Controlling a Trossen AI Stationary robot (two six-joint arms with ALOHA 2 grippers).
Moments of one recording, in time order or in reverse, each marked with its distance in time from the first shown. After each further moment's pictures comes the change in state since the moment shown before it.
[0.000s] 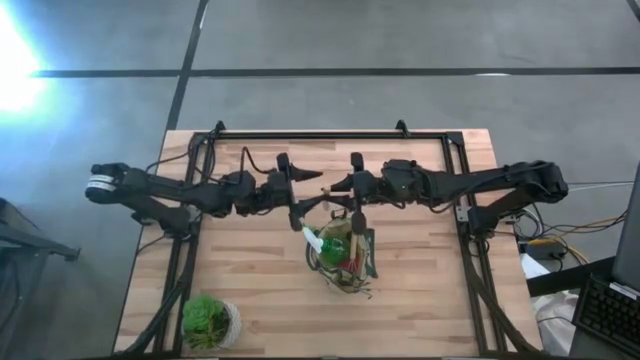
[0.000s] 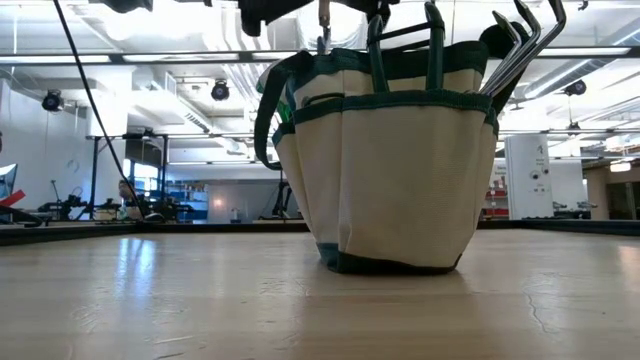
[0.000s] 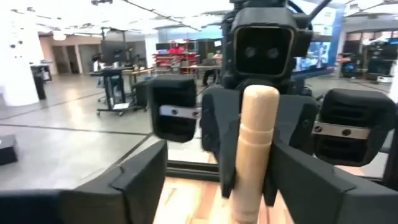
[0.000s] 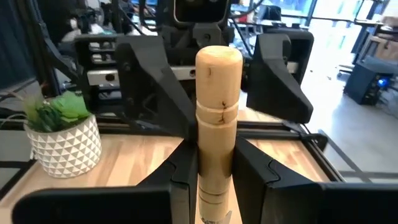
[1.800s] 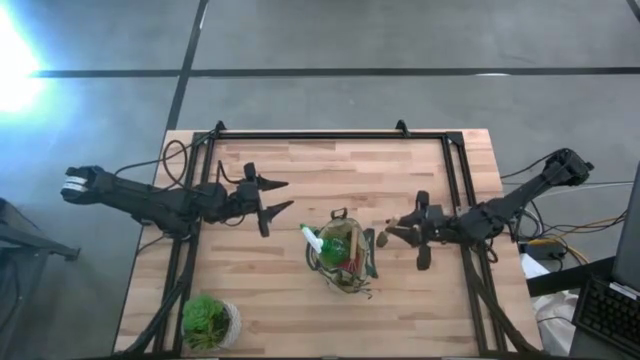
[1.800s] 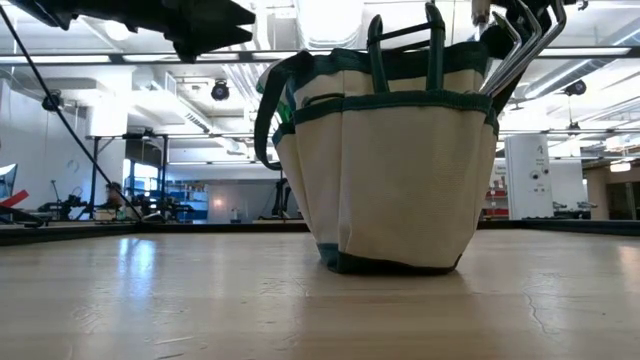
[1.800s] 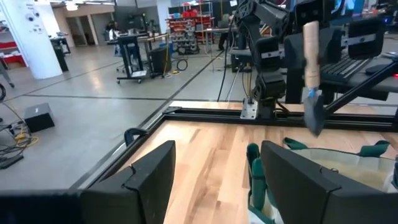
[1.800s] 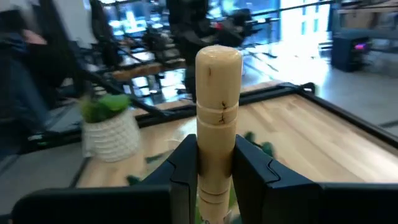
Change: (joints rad) left arm -0.076 -0.347 -0.280 -0.239 -0.150 -0.003; right arm 0.513 -0.569 -0.573 0.050 0.621 0.303
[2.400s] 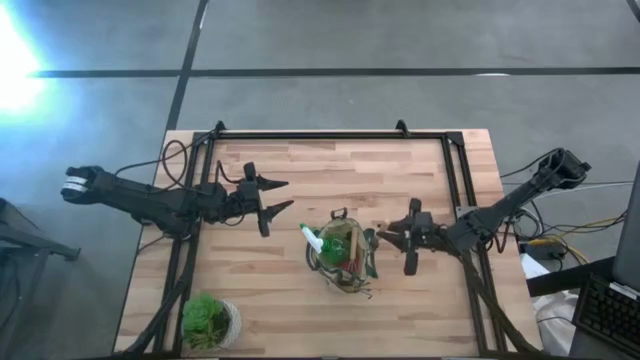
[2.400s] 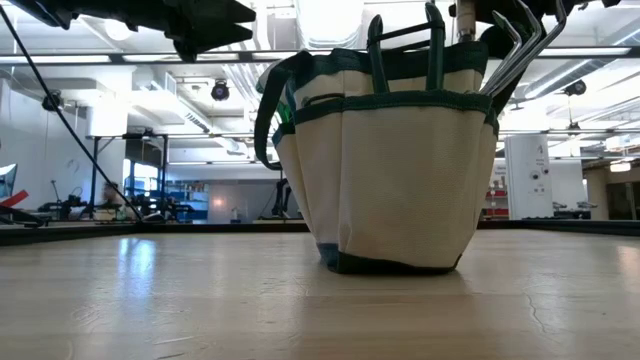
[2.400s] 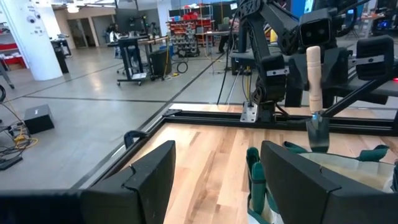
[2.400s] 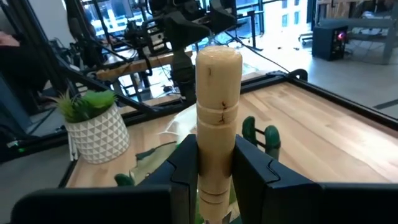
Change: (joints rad) left arm 0.000 0.000 0.001 0.013 0.000 -0.001; right arm 0.021 0.170 -0.004 0.124 0.096 0.066
